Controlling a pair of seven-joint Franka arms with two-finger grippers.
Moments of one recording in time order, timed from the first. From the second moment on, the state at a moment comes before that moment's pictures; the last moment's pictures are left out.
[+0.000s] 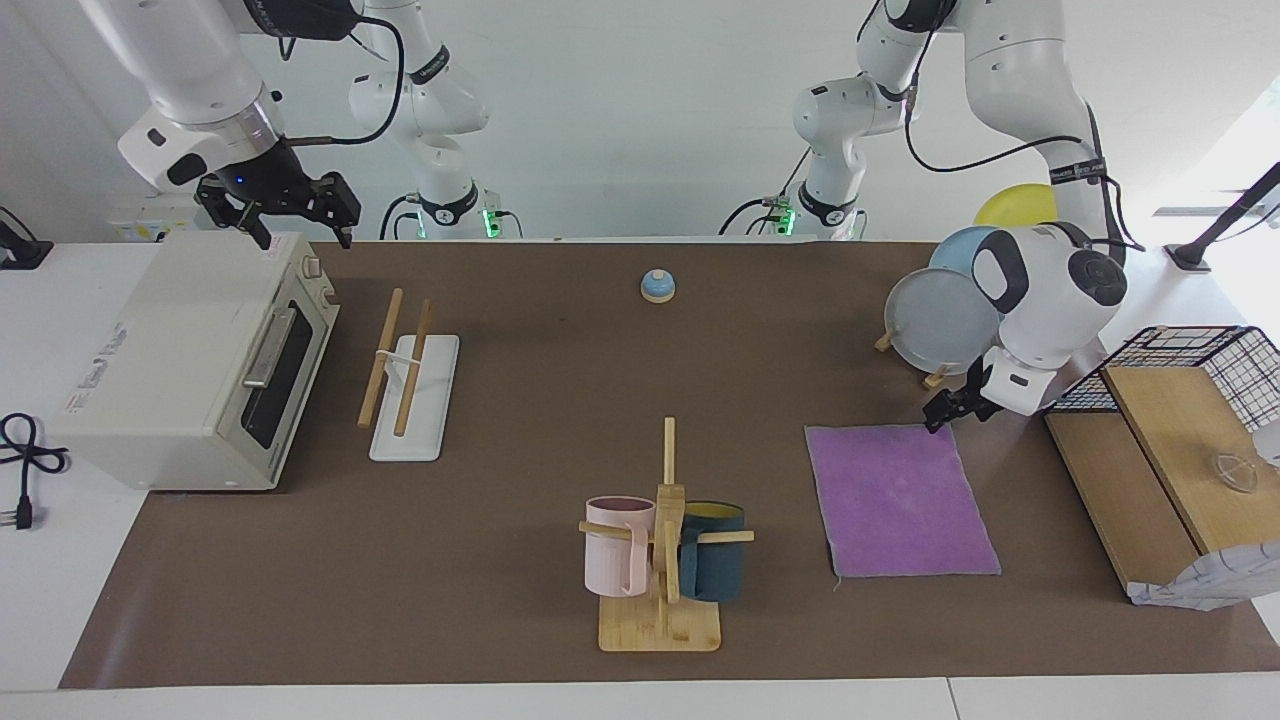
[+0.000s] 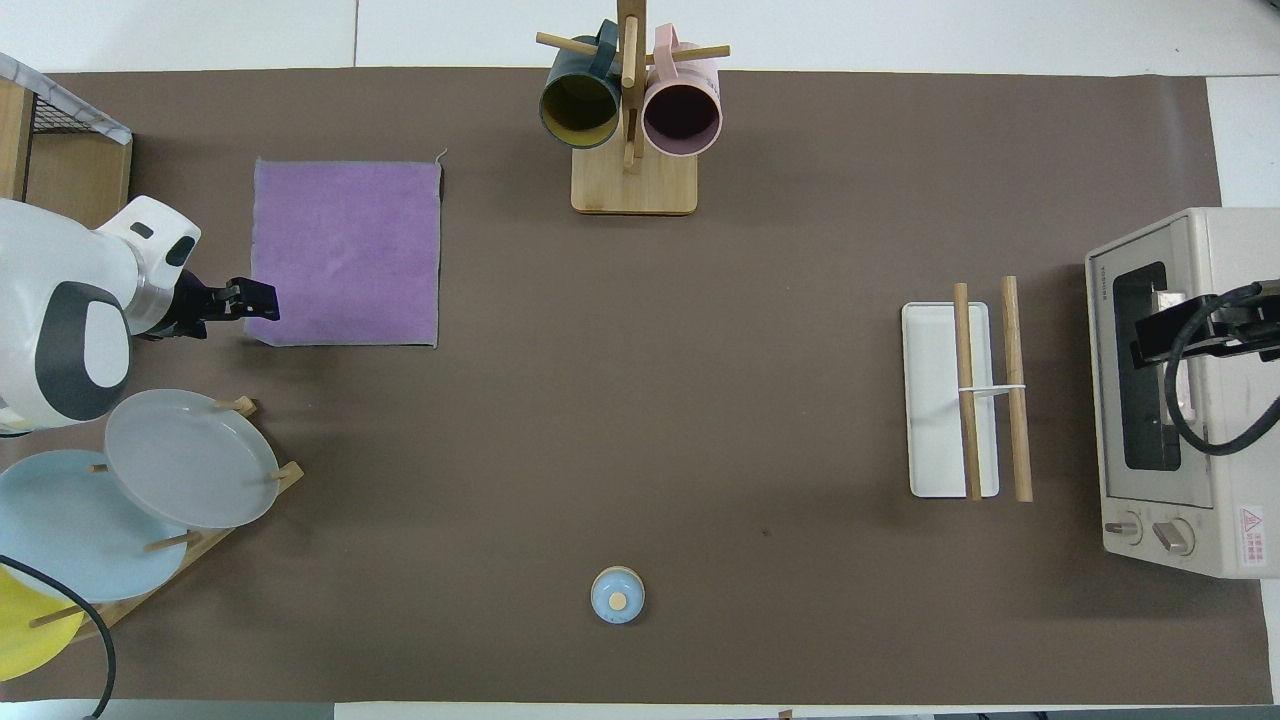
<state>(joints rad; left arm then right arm) 0.17 0.28 -0.13 -2.01 -0.04 2.30 -0.10 -0.01 -0.03 0.00 -1.55 -0.04 1.40 -0.04</state>
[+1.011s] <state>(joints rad) 0.19 0.31 -0.13 -2.00 -0.07 2.29 -0.10 -0.01 -0.03 0.00 -1.55 -0.04 1.40 -0.04</state>
